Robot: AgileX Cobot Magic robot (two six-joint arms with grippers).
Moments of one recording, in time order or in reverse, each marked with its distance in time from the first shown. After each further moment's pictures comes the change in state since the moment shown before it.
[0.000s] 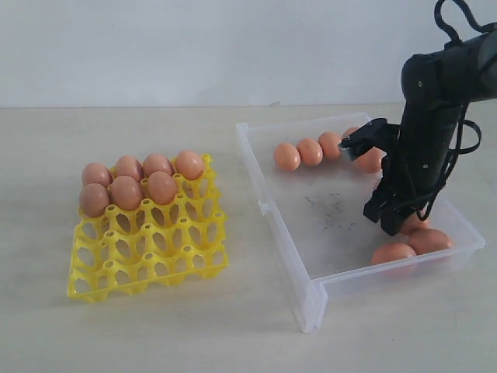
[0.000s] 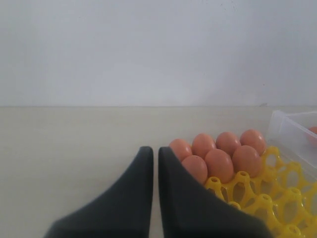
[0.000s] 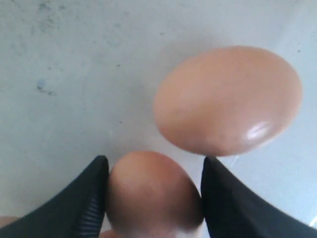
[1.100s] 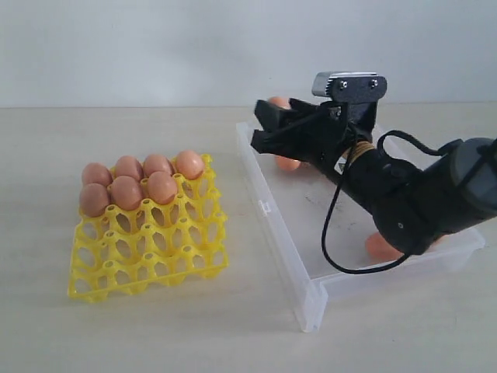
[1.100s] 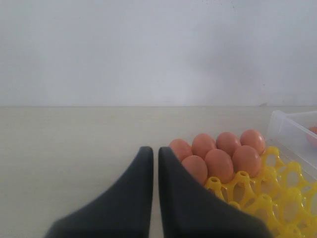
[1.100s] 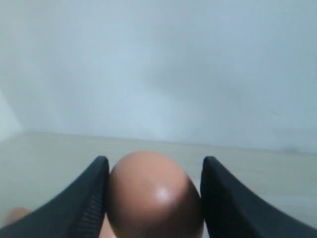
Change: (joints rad) left arm 0.000 0.000 0.000 0.000 0.000 0.000; right arm 0.256 -0.081 0.548 -0.015 -2.004 0.735
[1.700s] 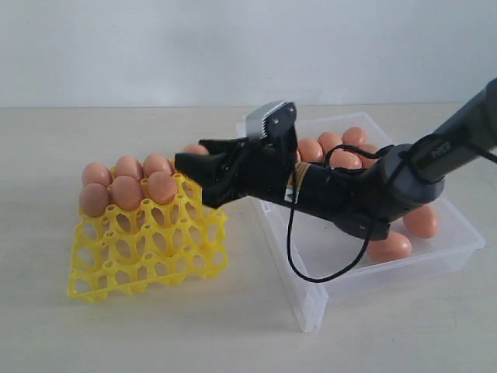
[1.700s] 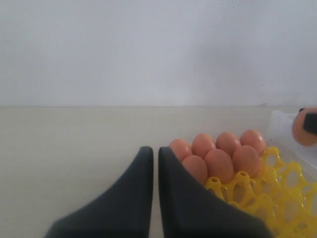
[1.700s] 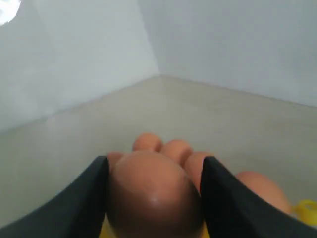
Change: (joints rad) left arm 0.000 0.000 0.000 0.000 0.000 0.000; right arm 0.007 0.241 -0.262 -0.597 -0.084 0.245
